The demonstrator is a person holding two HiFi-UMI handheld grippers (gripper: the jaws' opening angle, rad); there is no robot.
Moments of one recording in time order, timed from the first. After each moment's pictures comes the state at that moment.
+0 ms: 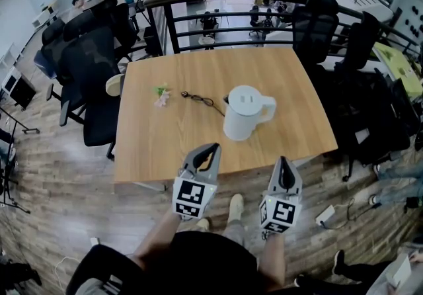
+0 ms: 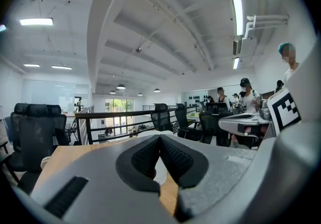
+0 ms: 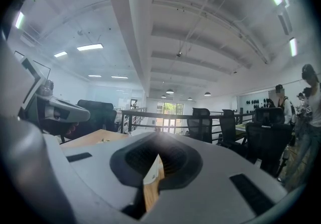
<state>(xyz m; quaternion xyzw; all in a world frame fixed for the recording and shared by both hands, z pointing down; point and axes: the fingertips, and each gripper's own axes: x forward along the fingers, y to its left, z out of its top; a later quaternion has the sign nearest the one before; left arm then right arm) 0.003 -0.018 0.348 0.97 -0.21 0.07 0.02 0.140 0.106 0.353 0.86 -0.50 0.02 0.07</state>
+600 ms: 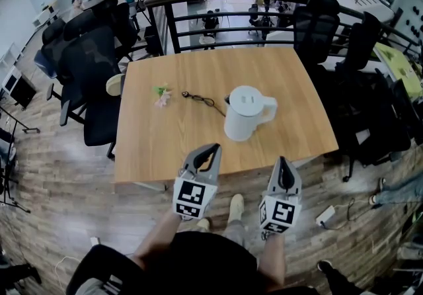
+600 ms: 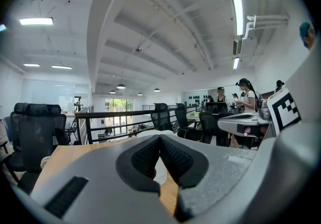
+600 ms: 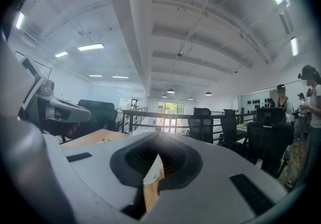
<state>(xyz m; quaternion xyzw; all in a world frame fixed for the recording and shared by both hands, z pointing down) 0.003 -0.020 0.348 0.97 -0.21 0.07 0.02 0.138 0.101 0.353 0.86 -0.51 0.02 0.07</state>
